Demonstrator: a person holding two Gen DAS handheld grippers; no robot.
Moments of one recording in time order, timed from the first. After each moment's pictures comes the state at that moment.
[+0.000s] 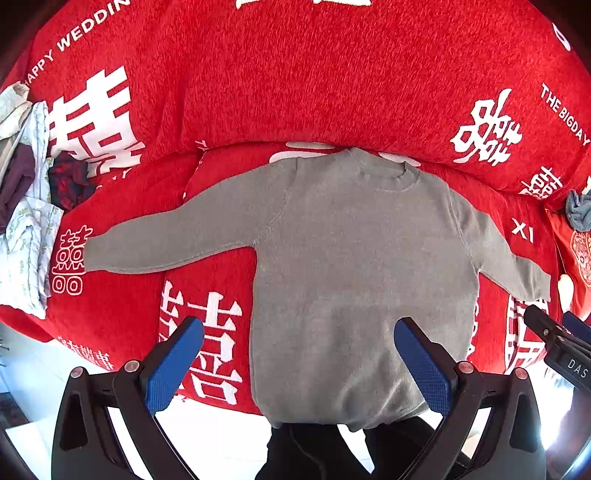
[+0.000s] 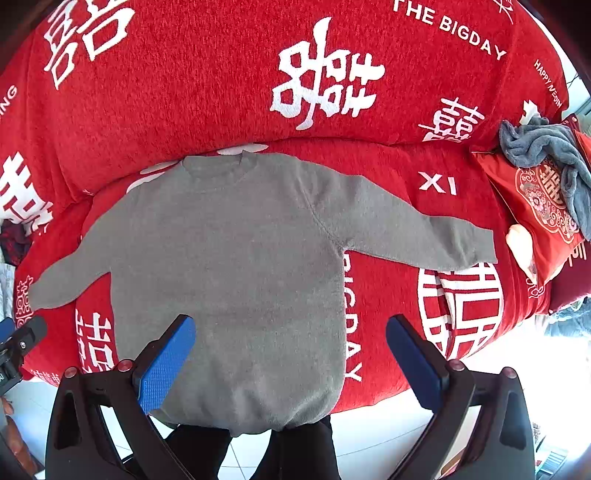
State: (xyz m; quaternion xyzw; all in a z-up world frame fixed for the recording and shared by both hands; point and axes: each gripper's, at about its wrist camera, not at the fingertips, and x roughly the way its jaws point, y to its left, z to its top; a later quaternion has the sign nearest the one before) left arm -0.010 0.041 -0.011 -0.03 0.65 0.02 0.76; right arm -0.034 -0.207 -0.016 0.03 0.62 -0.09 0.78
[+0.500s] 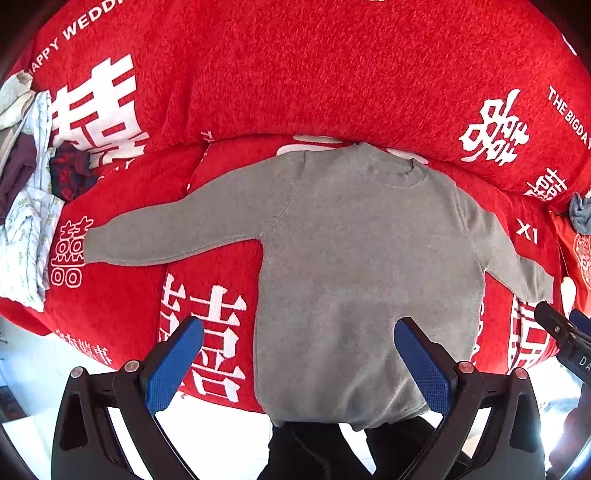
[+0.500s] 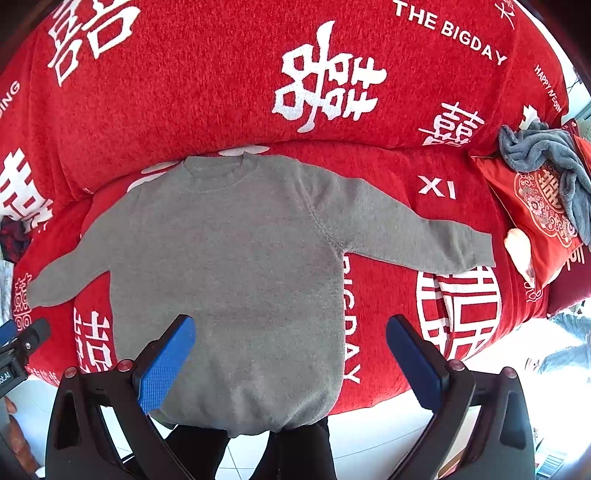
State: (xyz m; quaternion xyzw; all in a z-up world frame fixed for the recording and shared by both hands) left arm -0.017 0.053 -0.023 -0.03 0.65 0.03 0.76; right arm -0.035 -0.201 -0.016 0.02 0.62 -0.08 0.78
